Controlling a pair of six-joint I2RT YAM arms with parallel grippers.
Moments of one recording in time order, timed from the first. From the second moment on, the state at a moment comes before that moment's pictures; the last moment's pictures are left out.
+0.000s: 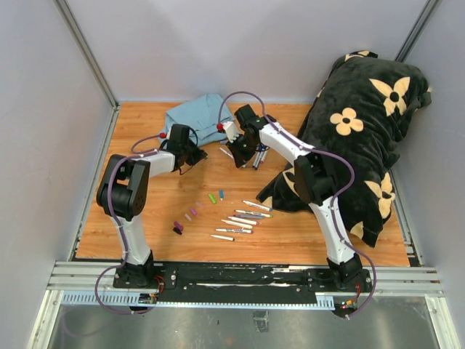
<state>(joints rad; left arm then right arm) -0.25 1.89 1.07 0.09 0.02 -0.98 0.56 2.35 2.05 -0.86 -0.40 -0.36</state>
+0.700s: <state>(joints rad) -0.21 1.97 1.15 0.07 0.01 -1.02 0.64 2.42 2.10 -0.88 -0.24 -0.29</state>
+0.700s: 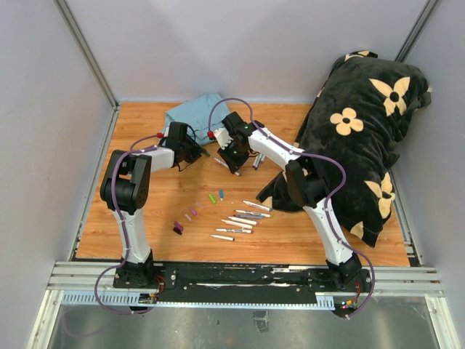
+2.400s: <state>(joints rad) -0.20 0.88 0.86 -0.21 0.40 -0.35 0.56 1.68 1.60 -0.78 -0.43 -0.48</state>
